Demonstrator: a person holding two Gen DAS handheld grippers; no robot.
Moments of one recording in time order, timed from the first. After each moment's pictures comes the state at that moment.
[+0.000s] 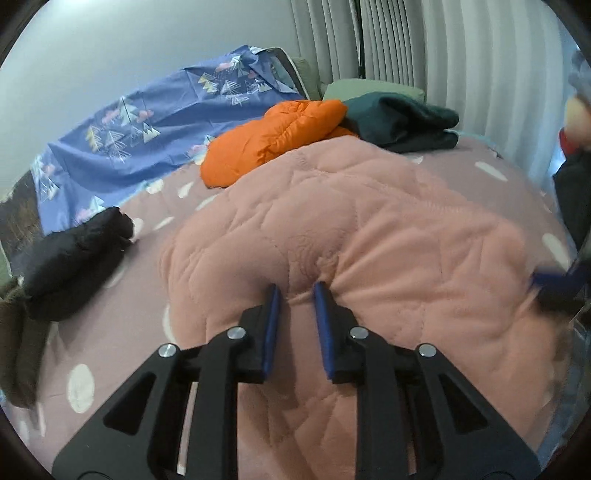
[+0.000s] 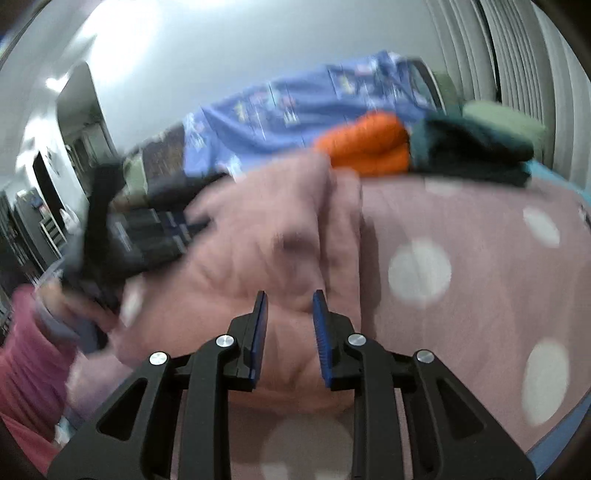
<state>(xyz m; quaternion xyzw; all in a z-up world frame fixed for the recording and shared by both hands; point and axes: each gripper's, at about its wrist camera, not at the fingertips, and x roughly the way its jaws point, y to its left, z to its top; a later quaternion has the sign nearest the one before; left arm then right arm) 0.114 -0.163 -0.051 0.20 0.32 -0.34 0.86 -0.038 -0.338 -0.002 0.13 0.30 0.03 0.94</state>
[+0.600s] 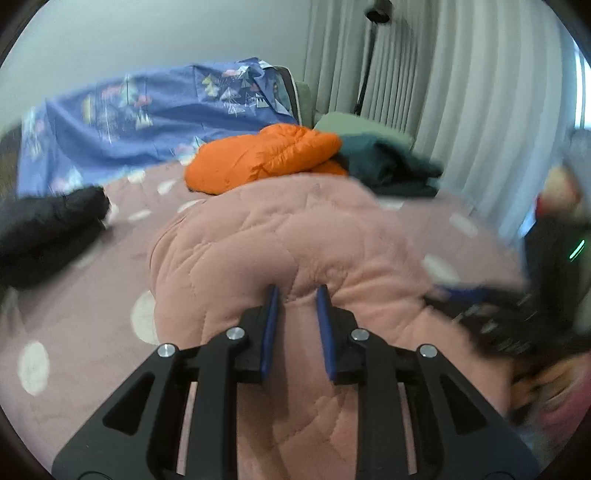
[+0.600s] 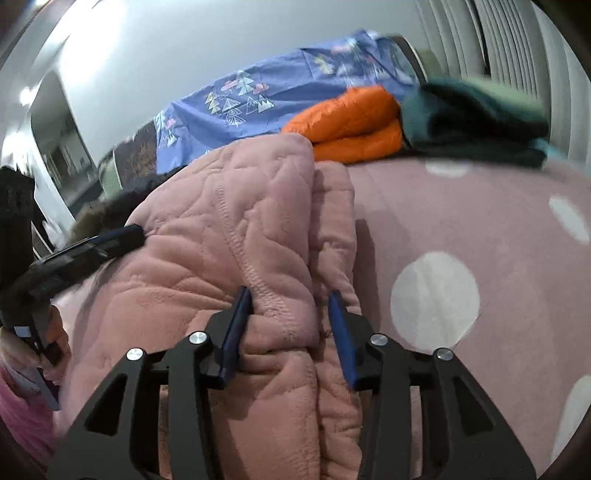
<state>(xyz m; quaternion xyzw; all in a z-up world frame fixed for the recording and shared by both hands) 0.138 -0.131 -0.037 0.04 0.33 -0.40 0.85 0.032 -0.358 -0.059 0.18 0.35 0.00 0.92</state>
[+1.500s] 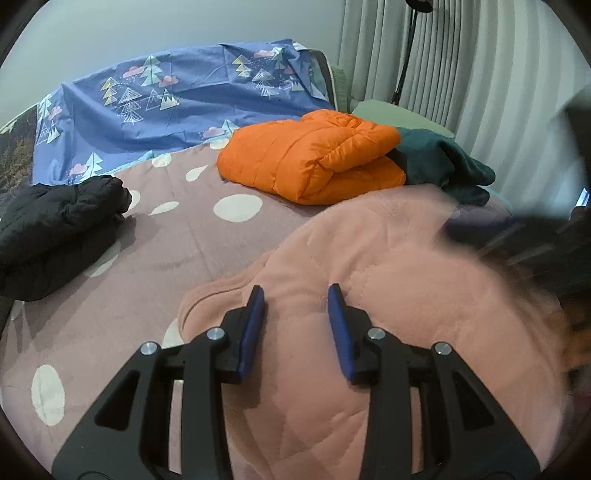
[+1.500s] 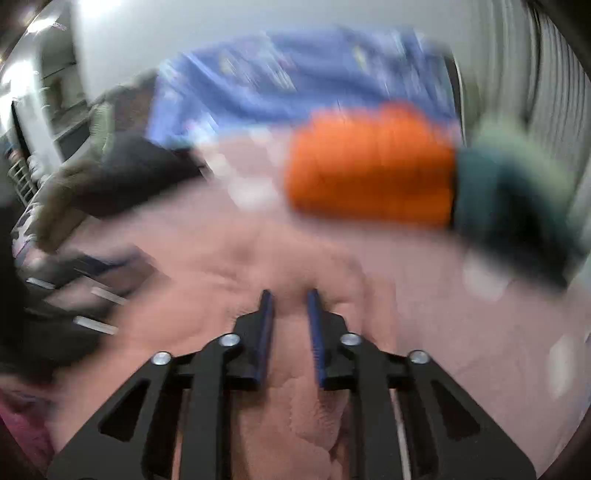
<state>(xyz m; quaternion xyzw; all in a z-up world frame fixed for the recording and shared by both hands) 0.204 -0.147 -0.057 0.08 0.35 -0.34 0.87 0.158 -0.338 -0.046 0.07 0.43 0.00 0.90</state>
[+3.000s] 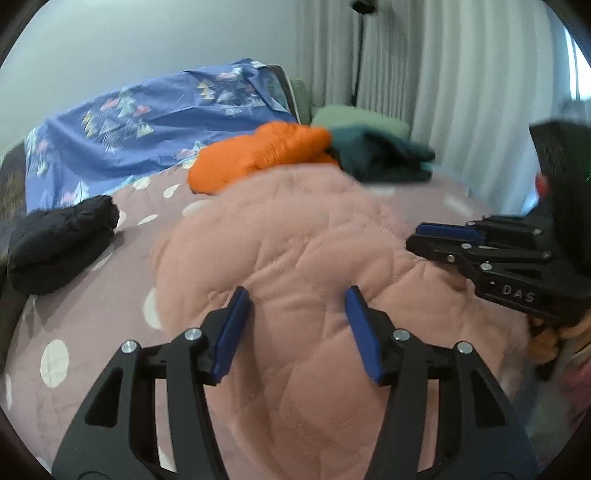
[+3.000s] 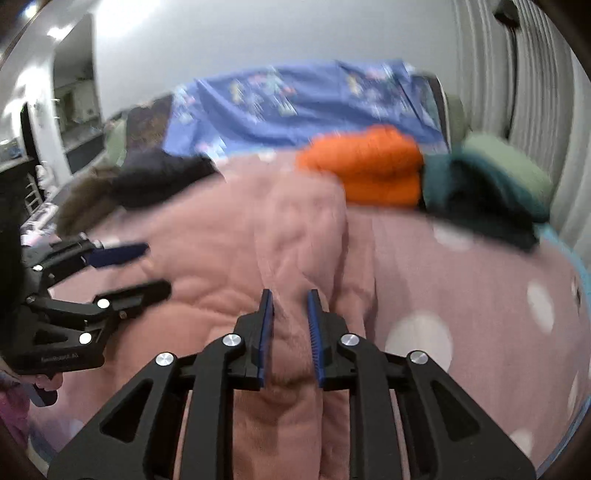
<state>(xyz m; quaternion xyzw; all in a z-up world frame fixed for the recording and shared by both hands) 0.097 -0.146 -0.041 0.14 0.31 -0.38 0.86 0.045 -0.321 -0.032 0.05 0.36 -0.02 0.93</state>
